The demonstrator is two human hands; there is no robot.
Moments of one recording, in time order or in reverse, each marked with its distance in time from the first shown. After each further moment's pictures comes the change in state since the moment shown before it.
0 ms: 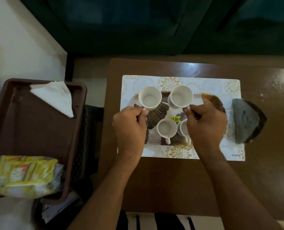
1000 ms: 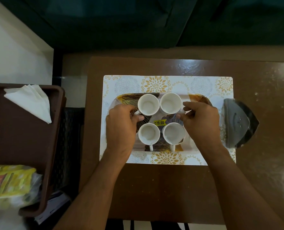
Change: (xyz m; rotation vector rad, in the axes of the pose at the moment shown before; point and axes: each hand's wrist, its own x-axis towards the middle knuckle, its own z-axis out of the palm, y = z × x) left_hand 0.026 0.009 0.047 0.212 -0.168 -0.078; right_hand 0.044 0.056 0.002 -0.004 -0.325 0.094
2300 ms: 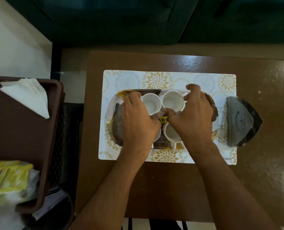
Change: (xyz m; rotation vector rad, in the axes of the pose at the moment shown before) left_hand -0.010 0.032 0.027 0.045 0.013 -0.087; right_hand -0.007 -0.041 0.011 -0.061 0.059 0.007
